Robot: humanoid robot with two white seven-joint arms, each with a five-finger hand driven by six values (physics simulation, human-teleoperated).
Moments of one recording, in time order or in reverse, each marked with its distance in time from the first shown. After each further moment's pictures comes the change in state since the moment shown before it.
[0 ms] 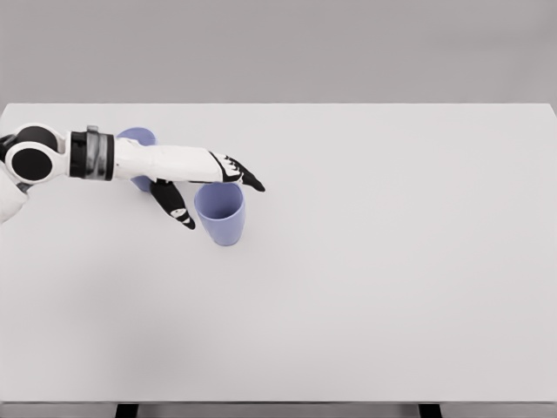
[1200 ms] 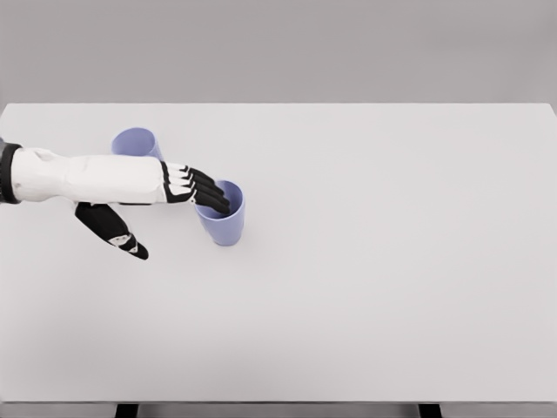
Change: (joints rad) left arm 0.020 0.373 0.063 -0.457 0.235 0.000 0.000; right arm 0.000 0.000 0.003 -0.007 0.001 0.000 -0.003
